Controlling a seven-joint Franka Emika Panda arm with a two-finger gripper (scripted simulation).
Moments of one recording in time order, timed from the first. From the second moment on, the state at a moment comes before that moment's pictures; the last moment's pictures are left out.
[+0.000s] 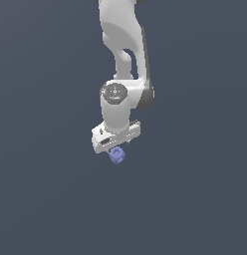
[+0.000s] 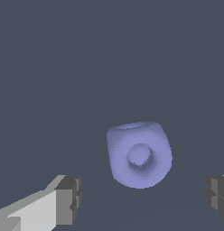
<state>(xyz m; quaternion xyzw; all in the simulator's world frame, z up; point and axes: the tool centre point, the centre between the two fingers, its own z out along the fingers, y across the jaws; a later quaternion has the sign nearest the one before) 0.011 -0.025 0.109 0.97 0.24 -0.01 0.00</state>
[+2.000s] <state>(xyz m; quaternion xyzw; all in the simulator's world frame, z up) 0.017 -0.032 0.040 0.95 0.32 0.00 0.00</state>
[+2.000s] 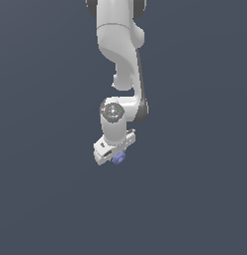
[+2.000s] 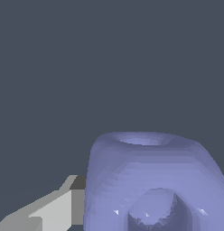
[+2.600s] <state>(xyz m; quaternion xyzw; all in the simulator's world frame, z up) 0.012 -0.036 0.049 0.95 0.32 0.00 0.00</state>
